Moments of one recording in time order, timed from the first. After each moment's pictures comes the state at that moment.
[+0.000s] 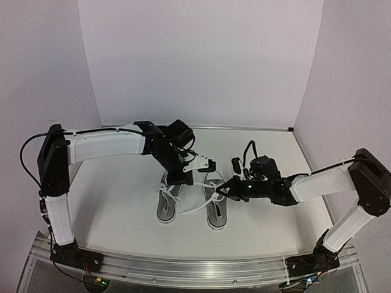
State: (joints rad) left arm -0.93 1.92 1.60 -0.78 0.20 0.64; right arm 0.76 1.57 0.66 0.36 -0.31 0.83
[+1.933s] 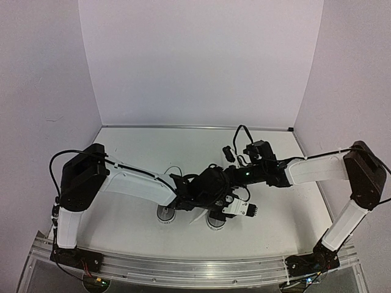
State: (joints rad) left arm -1.22 2.10 1.42 0.06 0.14 0.84; right arm 0.68 1.66 0.87 0.16 -0.51 0.56
